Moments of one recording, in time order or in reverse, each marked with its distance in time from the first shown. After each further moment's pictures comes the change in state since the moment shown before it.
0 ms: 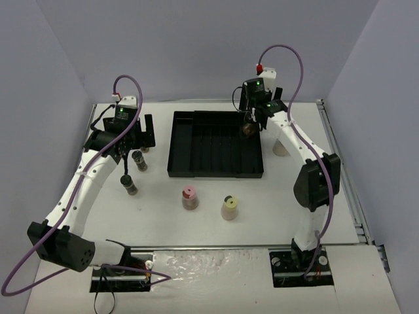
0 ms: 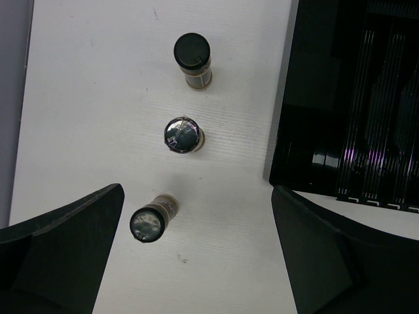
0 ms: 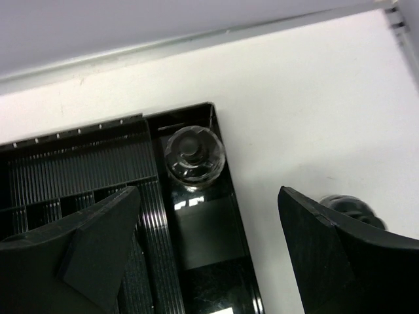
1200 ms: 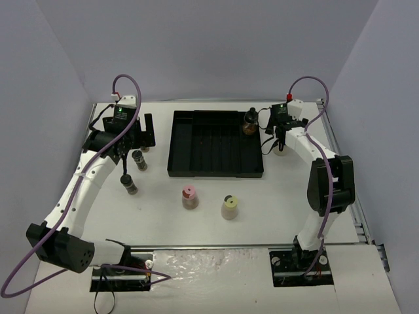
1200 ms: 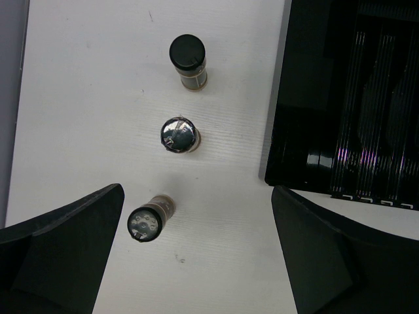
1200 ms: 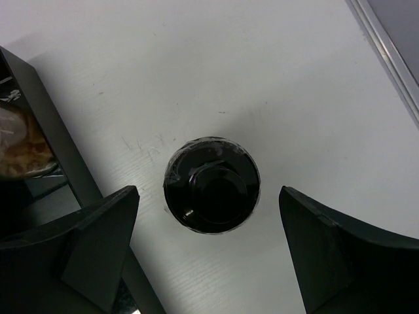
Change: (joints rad) left arm 0.000 -0.013 0.000 0.001 0.016 0.000; right arm -0.203 -0.128 -0.463 0.115 0.023 0.099
